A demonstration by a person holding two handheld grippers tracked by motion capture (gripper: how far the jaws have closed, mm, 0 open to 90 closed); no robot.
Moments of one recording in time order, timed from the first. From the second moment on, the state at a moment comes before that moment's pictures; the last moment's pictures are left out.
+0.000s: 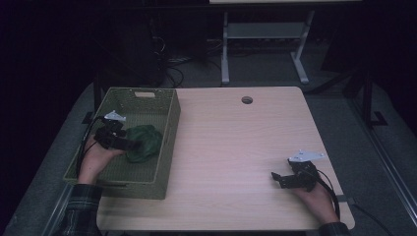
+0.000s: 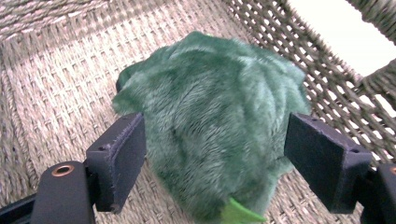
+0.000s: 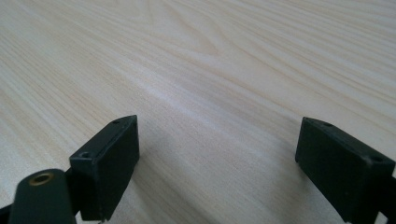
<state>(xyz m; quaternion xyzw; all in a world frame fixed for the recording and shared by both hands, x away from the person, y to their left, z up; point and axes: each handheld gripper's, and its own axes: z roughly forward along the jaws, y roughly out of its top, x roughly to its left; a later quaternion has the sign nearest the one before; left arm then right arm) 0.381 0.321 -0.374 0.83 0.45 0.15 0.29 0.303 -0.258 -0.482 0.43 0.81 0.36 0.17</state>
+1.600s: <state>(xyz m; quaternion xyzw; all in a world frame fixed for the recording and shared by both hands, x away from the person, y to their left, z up) 0.342 0.159 -0.337 0.86 0.30 0.12 0.40 0.301 -0.259 -0.483 0.43 0.81 0.36 0.17</state>
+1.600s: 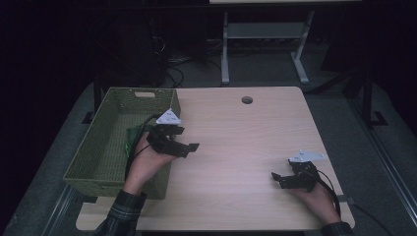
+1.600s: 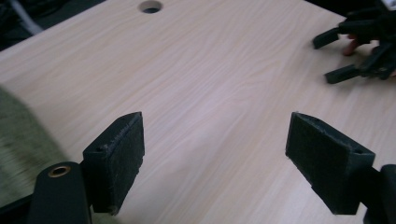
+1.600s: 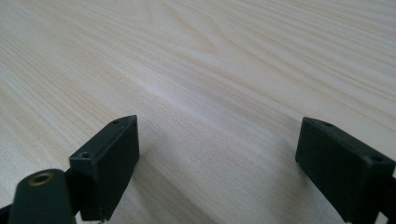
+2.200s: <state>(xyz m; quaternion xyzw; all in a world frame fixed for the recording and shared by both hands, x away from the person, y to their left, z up) 0.326 0.097 -0.395 0.86 0.26 0.12 0.41 0.301 -0.258 -0.482 0.43 0.81 0.35 0.17</state>
